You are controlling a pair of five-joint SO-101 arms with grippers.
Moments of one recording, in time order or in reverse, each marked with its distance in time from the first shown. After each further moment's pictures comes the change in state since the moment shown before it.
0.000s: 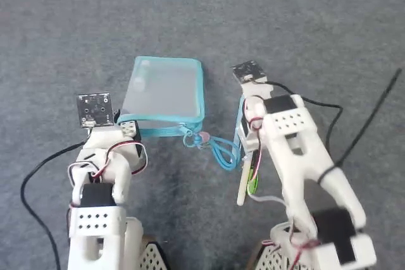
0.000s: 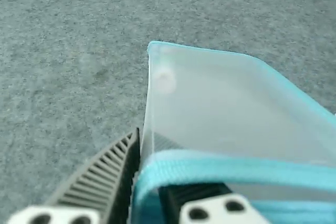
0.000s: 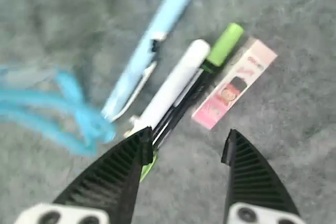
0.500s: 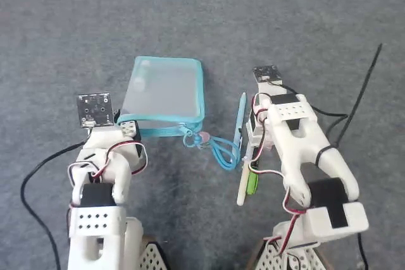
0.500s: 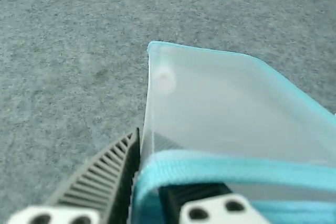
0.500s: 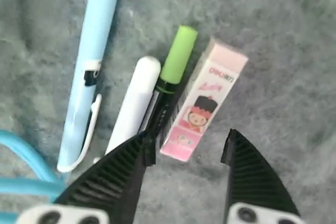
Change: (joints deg) left arm 0.0 0.0 0.0 0.0 0.0; right arm 5.5 13.2 -0.7 -8.9 -6.2
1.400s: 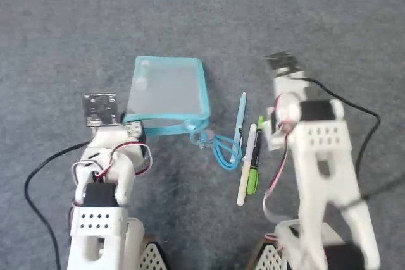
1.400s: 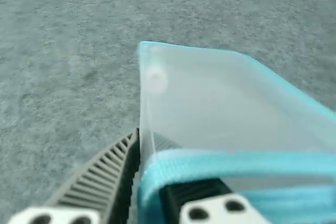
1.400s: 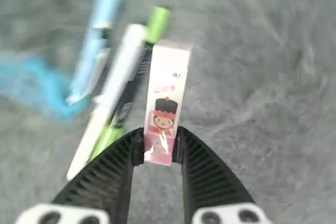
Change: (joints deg) left arm 2.6 0.0 0.0 0.0 0.0; right arm 3.8 -29.0 -0.8 19.5 12.4
